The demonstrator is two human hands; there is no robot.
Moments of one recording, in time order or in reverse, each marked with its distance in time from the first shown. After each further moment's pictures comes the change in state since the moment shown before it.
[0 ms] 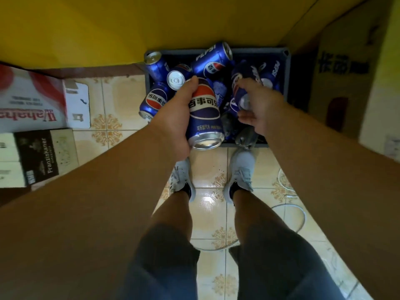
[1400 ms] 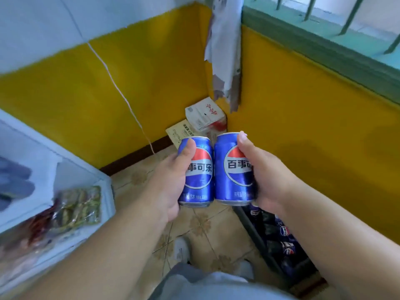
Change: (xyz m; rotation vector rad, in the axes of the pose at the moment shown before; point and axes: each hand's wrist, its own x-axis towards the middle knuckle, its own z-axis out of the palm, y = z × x) left_hand -0.544 -0.119 -0.055 -0.641 0.582 0.795; right_hand -0.571 -0.041 -0.031 -0.716 -1.287 -0.307
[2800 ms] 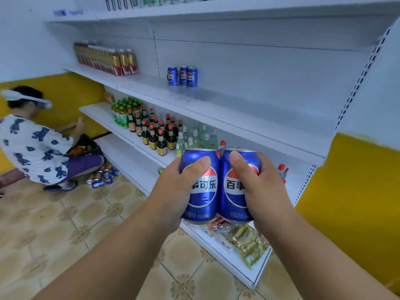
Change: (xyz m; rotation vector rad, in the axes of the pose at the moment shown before) left_hand -0.252 0.028 -0.721 -0.415 0.879 0.547; right_hand -0.021 0.283 0.770 -0.601 -0.856 -0.330
